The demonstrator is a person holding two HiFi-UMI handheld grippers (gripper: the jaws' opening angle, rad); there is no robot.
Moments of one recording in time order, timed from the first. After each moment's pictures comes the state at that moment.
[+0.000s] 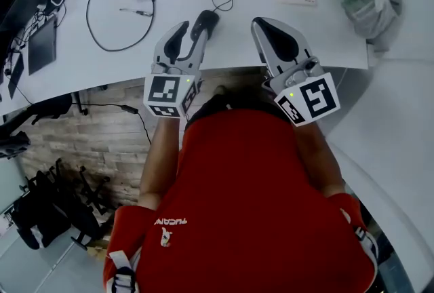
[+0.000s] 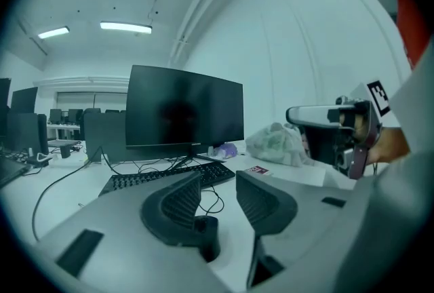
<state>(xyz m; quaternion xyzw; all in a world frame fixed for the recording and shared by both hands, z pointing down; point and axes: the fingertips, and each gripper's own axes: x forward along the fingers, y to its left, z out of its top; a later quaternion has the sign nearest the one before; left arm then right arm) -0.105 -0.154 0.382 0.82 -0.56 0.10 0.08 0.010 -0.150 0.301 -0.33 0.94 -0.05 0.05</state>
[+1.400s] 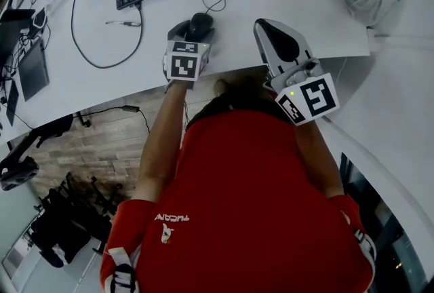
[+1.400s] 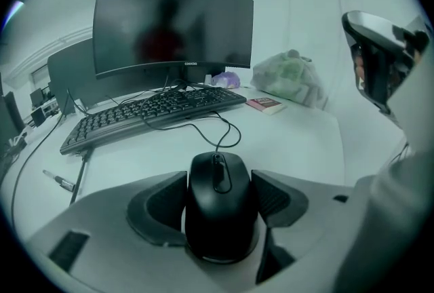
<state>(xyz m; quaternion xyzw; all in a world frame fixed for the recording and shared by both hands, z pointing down) -0.112 -0.210 0.551 0.78 -0.49 0.32 0.22 0.017 -0.176 0.342 -0.40 0.91 -0.09 0.01</state>
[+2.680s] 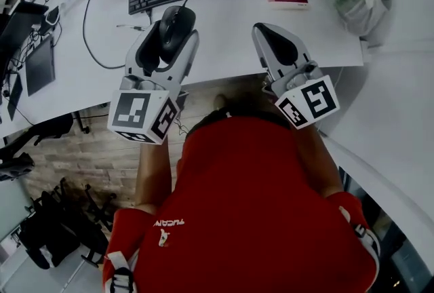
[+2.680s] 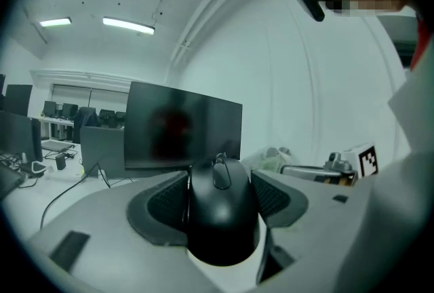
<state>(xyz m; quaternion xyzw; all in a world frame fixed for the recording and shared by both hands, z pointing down) -0.122 -0.159 0.279 0.84 -0.54 0.06 0.08 0.011 -0.158 0.298 -0.37 0.93 -0.07 0.05</state>
